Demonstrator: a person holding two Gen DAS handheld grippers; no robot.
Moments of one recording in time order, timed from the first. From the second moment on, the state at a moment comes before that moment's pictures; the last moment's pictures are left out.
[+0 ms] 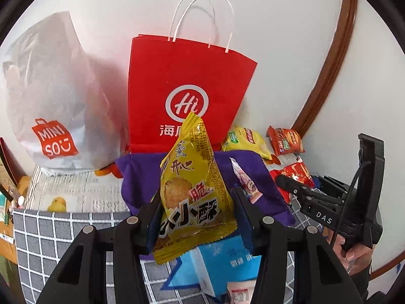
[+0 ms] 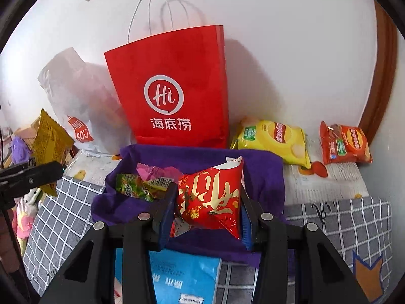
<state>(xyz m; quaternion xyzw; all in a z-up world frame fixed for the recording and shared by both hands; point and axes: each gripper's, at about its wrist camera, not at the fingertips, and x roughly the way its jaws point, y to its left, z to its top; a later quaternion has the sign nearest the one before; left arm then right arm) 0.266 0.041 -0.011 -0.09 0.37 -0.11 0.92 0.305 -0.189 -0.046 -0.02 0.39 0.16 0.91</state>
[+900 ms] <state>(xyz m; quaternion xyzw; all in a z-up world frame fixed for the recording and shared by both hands) 0.346 0.051 -0.072 -0.10 0.43 -0.08 0.89 0.378 -0.173 -0.090 -0.04 0.43 0.18 0.89</state>
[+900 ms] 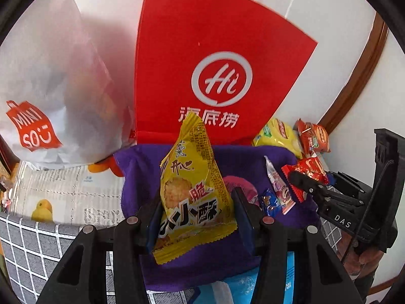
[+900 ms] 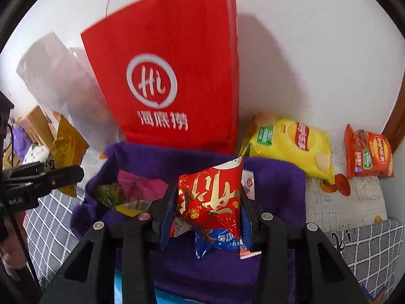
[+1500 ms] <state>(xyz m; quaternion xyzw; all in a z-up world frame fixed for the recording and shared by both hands) 0.357 0.055 -0.091 -0.11 0.47 -0.10 0.87 0.392 -0.164 -0.130 -0.07 0.48 0.18 0.85</state>
